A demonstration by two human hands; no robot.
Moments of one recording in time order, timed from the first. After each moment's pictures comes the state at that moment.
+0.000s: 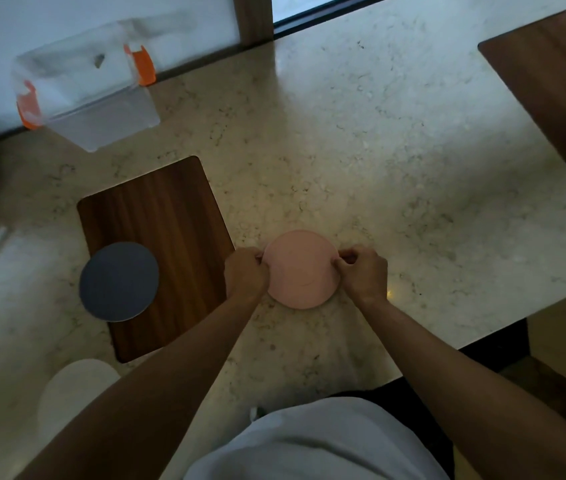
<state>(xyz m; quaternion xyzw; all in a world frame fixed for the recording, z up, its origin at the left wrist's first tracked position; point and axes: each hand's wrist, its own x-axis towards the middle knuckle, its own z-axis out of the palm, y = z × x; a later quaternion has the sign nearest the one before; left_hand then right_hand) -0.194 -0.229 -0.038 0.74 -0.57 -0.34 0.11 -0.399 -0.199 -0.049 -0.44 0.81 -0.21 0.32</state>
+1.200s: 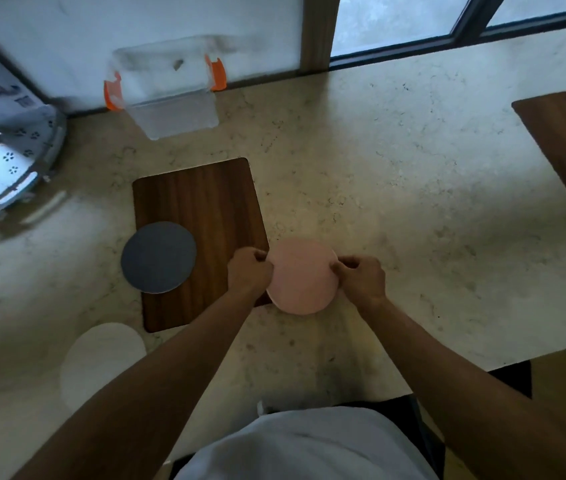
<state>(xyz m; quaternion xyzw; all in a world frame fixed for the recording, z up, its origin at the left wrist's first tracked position) -0.143 -0.214 -0.027 0.80 -0.40 -0.40 0.18 -0.350 -0.203 -0.030 -0.43 0.77 -0.24 0.41</state>
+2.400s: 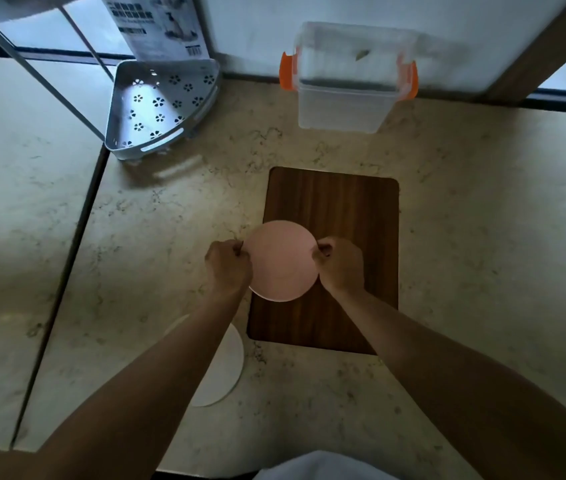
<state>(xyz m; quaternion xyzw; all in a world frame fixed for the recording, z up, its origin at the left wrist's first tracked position) 0.110 -0.199 -0.036 0.89 -0.29 -0.25 0.26 -0.063 -0.276 -0.054 -0.70 0.62 -0.10 0.34</state>
